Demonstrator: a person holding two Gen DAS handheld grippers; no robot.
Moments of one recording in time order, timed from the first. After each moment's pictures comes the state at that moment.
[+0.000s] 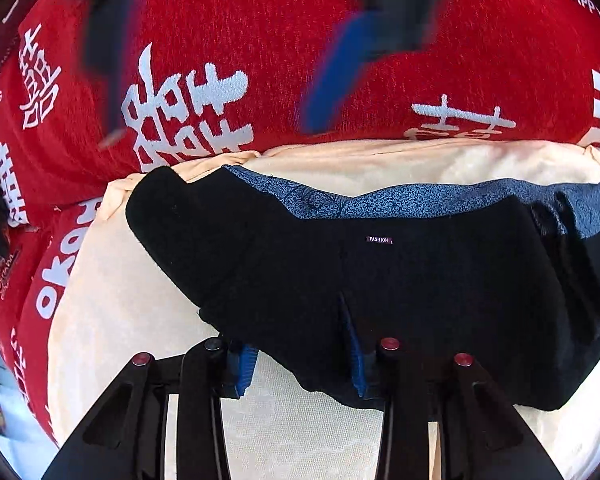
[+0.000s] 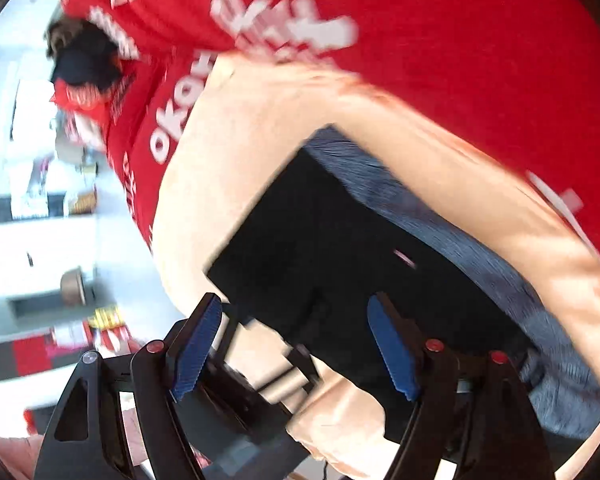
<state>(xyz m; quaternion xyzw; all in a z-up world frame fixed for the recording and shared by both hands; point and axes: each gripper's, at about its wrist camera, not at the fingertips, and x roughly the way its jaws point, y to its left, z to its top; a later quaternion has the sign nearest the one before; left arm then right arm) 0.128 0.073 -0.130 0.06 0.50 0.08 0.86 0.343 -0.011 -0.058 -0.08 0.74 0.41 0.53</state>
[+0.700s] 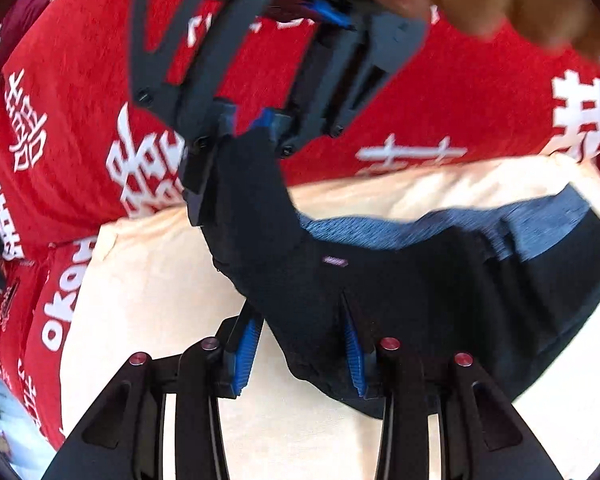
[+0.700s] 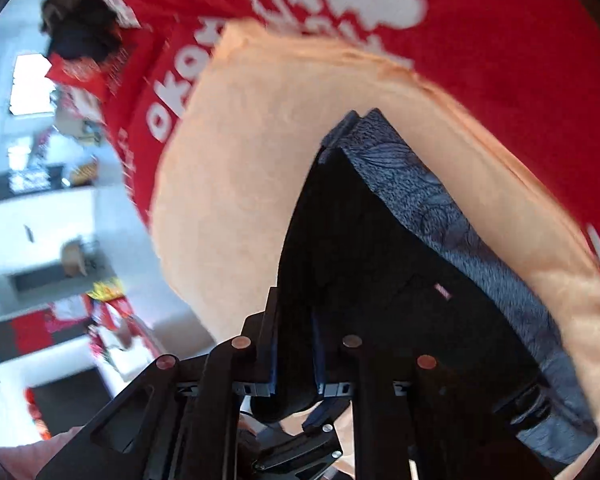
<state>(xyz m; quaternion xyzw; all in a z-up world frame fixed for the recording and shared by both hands) 0.127 0.027 -0.070 0.08 0.47 0.03 0.88 0.345 -0.020 -0.071 -0.05 0.74 0.42 0.51</state>
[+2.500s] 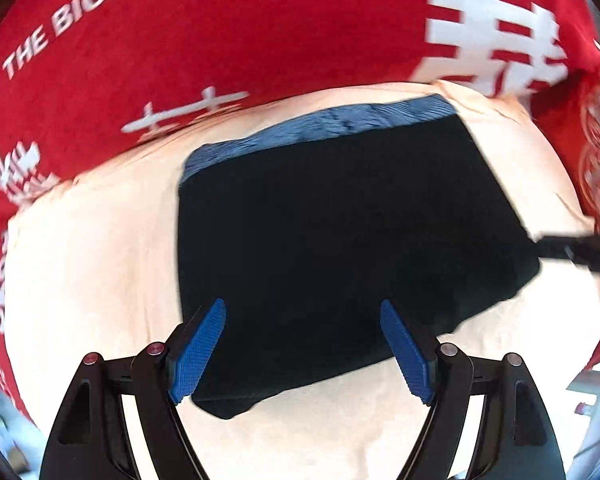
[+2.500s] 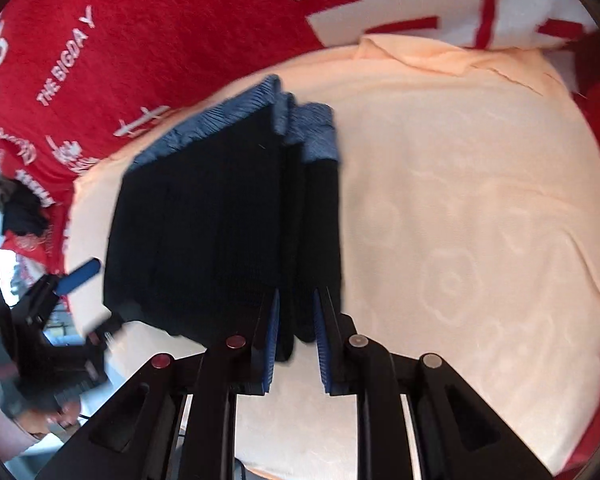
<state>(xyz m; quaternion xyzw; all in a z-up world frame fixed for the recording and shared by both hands) 0.159 -0.170 -0.093 0.05 0.62 -0.05 0.78 0.271 -0.506 -0.102 0.11 0.67 0.17 0.72</state>
